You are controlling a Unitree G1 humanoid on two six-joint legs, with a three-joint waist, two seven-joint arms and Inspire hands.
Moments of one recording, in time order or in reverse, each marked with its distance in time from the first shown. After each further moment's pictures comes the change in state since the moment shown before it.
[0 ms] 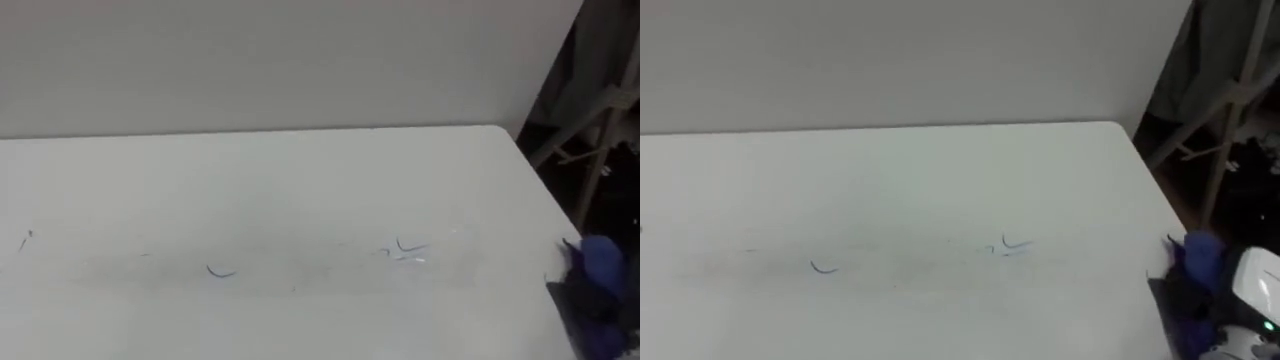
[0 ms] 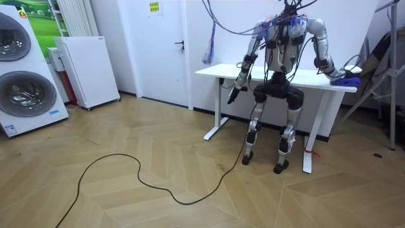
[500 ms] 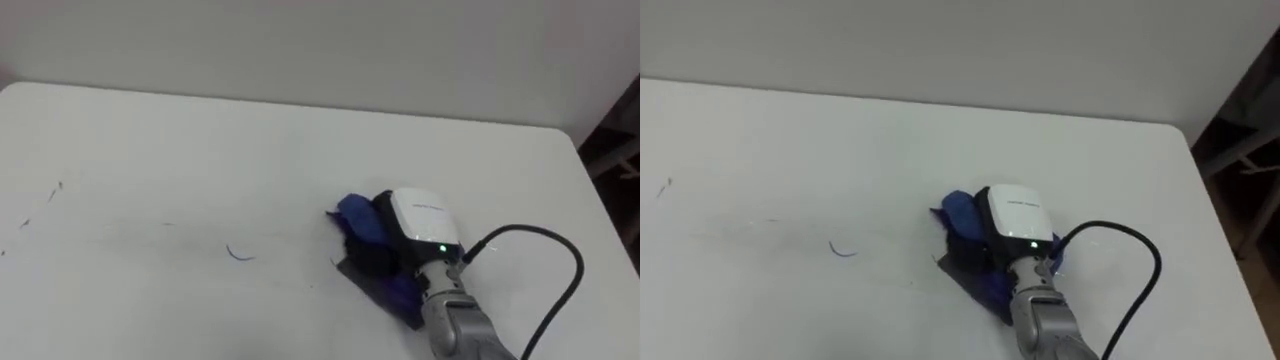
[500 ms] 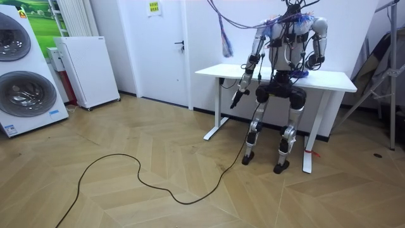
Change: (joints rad) left arm -0.003 -0.022 -0.073 0.006 0.004 0.024 0.024; right arm -0.133 0.182 0.480 -0.171 -0.148 -0.005 0.250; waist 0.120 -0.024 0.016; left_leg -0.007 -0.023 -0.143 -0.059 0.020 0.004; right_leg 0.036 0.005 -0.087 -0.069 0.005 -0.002
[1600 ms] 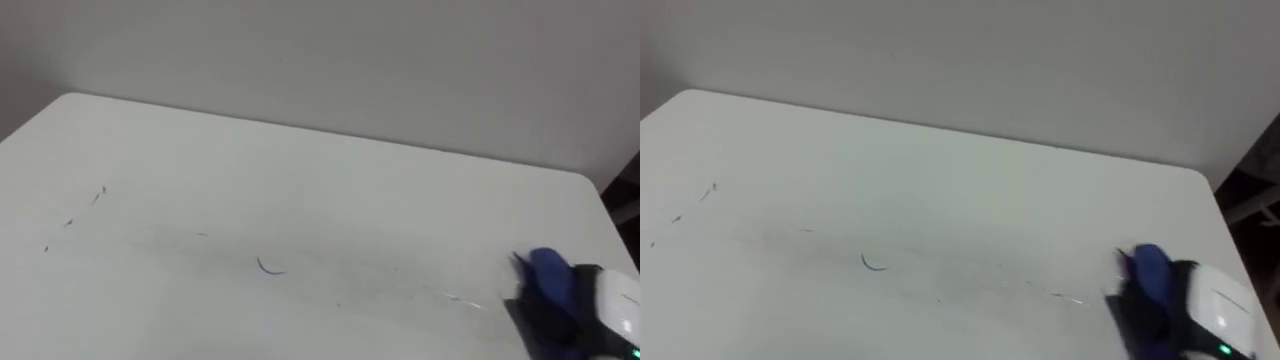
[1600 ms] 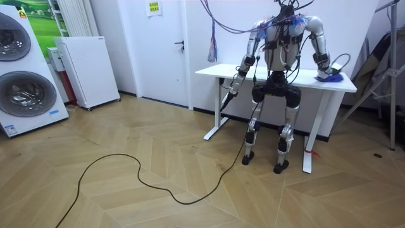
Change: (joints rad) left arm 0.115 0.049 0.175 -0.045 0.007 0.005 0.005; right arm 0.245 -0.256 -0.499 0.441 0.350 -0.172 -0.394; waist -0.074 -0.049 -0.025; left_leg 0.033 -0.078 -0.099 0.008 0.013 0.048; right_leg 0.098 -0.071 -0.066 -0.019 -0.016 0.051
